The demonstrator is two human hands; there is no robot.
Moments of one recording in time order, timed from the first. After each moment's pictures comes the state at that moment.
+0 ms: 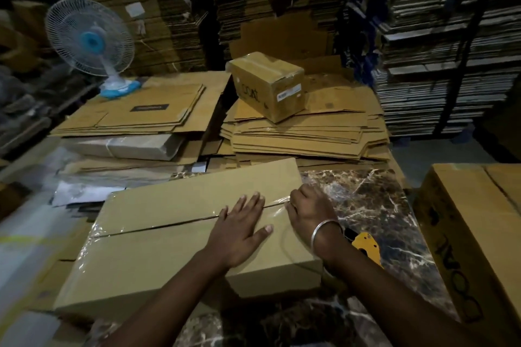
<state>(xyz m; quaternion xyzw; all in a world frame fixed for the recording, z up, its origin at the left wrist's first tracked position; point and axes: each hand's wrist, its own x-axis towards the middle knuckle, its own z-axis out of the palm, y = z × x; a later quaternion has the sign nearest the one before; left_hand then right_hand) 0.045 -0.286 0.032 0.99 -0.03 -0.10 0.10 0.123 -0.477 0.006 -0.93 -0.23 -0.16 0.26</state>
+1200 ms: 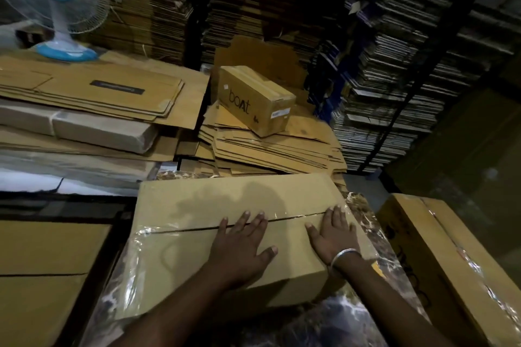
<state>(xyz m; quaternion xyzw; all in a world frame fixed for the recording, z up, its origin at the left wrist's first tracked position) -0.008 -0.130 0.019 0.97 -0.13 -0.09 0.16 0.052 -0.370 0.033 -0.99 0.05 0.11 0.04</state>
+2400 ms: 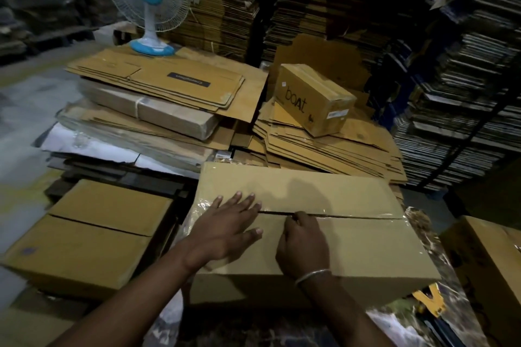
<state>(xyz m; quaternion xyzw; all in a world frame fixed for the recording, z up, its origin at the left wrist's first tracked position) -0.046 -0.001 0.026 0.98 -0.09 -0.05 0.18 -0.015 -0.204 0.020 -0.97 -0.18 -0.11 0.12</state>
